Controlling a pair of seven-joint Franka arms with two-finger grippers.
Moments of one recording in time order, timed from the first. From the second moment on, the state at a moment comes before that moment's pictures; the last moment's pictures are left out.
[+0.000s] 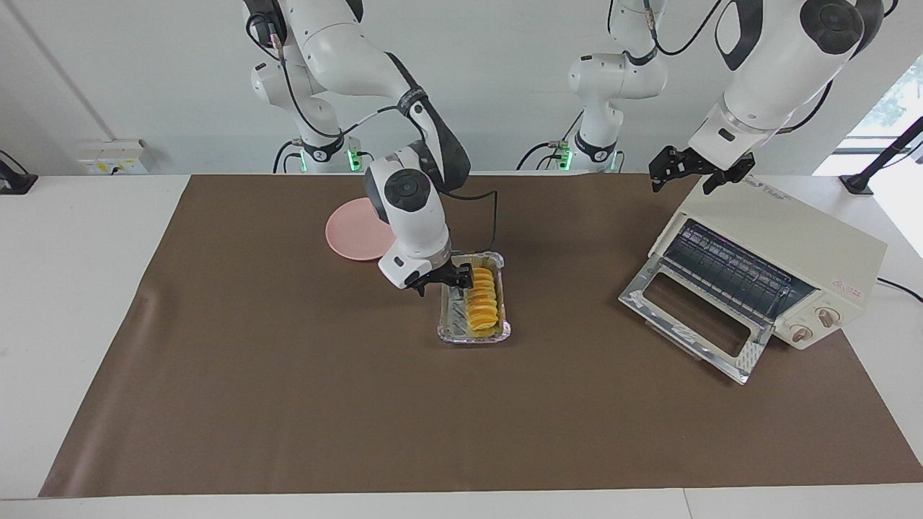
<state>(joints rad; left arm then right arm) -0.12 0.01 -0.02 -1.59 -0.02 1.39 0.00 0.50 0.43 -0.01 -1.71 0.17 2.14 0.52</state>
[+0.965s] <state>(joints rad) -0.09 0.01 -0.06 -1.61 -0.02 1.42 0.03 0.51 0.40 -0.01 -1.80 0.17 2.26 0.58</state>
